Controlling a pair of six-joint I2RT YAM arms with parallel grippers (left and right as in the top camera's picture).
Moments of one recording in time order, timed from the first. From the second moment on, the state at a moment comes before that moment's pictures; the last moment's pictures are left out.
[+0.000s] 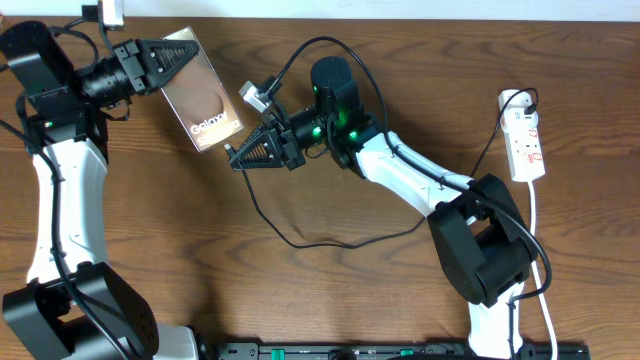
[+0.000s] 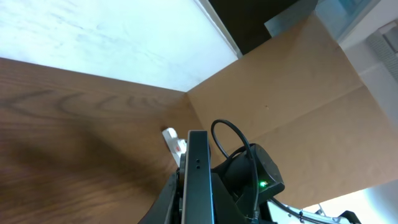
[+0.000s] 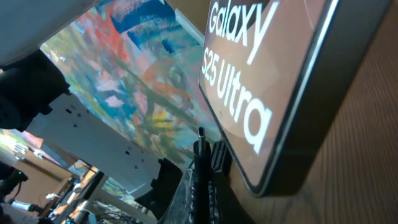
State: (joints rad) left arm 0.33 1.62 1.33 0.05 1.38 -0.72; right arm 0.63 2.08 1.48 0.48 -1.44 0.62
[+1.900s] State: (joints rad) left arm 0.33 1.62 1.33 0.05 1.38 -0.72; right arm 0.63 2.08 1.48 0.48 -1.41 0.69
